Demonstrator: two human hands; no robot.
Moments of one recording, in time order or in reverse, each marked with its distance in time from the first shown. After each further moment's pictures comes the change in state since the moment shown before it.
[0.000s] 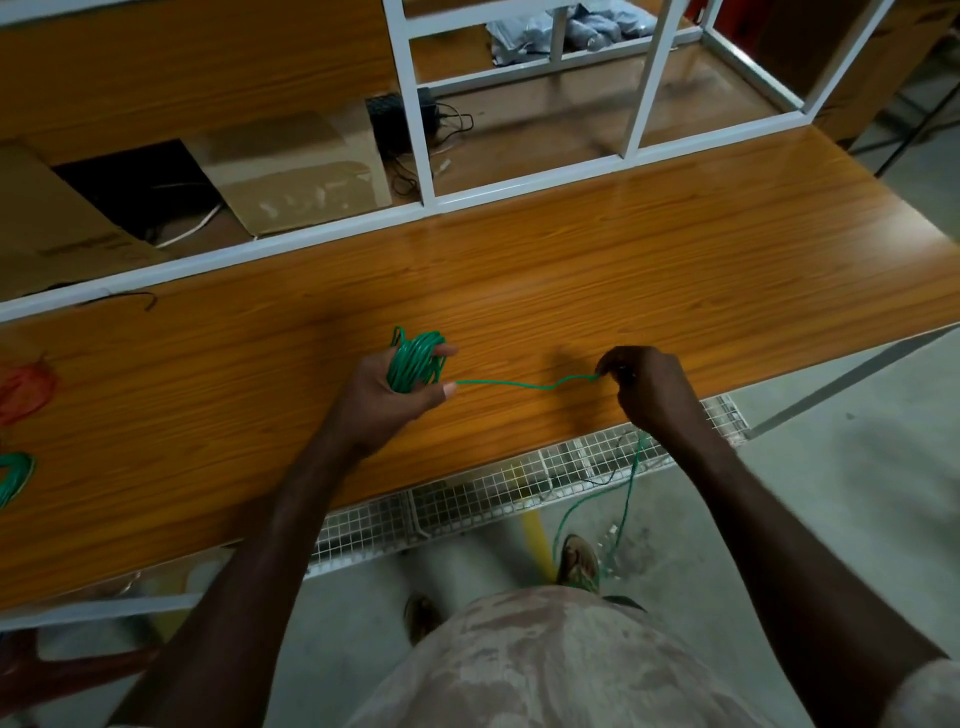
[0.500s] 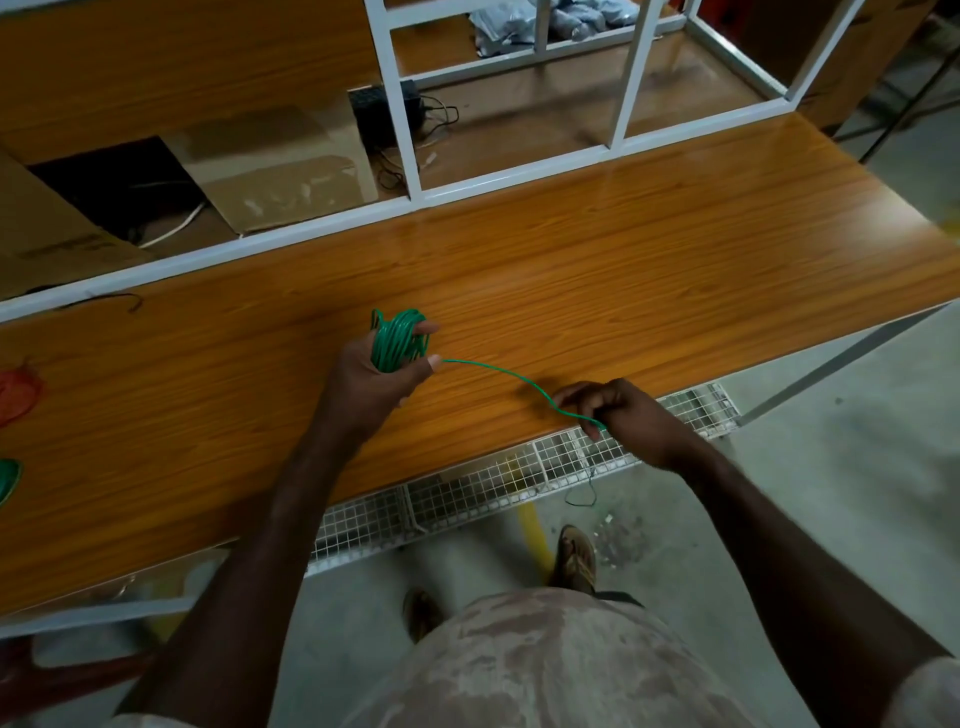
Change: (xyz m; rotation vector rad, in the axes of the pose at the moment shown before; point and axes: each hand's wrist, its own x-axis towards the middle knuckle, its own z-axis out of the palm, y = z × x) left_hand 0.006 0.006 0.005 -0.058 0.143 -0.018; right_hand -0.037 0.005 0.010 0.603 -0.501 -0.041
